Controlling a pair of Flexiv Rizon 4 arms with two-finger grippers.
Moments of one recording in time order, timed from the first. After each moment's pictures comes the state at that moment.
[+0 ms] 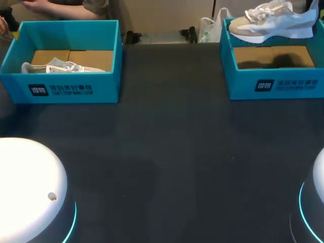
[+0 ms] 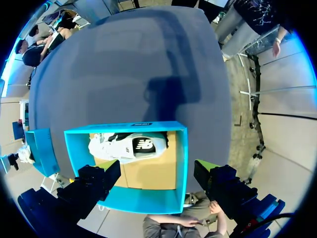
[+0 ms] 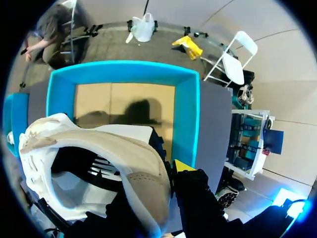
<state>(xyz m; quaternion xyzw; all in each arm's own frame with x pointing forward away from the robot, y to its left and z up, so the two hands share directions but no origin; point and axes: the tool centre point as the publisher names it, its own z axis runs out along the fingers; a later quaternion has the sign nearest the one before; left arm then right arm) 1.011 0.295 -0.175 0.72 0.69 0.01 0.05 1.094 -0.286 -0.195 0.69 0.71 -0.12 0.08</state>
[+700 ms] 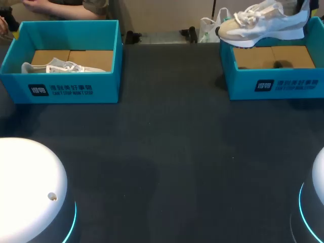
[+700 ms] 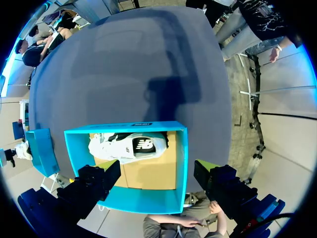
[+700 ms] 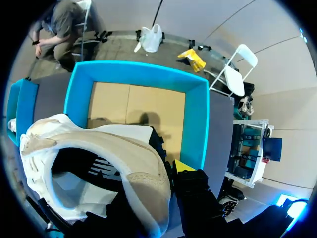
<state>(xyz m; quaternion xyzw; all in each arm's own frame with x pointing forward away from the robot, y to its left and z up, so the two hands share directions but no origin) 1.011 0.294 -0.175 0.72 0.69 0.01 0.05 1.071 -0.243 -0.177 0.67 0.73 -0.09 0.12</state>
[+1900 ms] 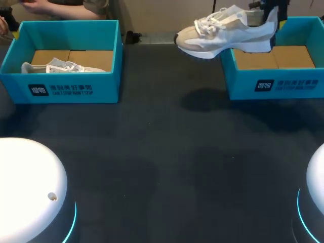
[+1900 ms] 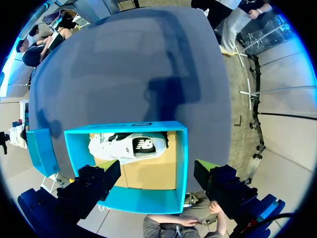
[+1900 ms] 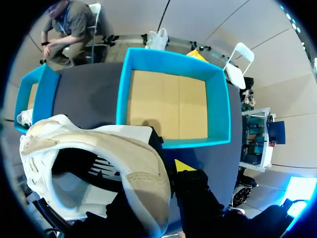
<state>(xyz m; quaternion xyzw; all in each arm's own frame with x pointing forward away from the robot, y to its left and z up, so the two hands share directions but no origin) 1.011 0.294 -0.175 0.72 0.69 0.01 0.05 0.962 -0.098 -0.144 0.69 0.71 -0.06 0.12</state>
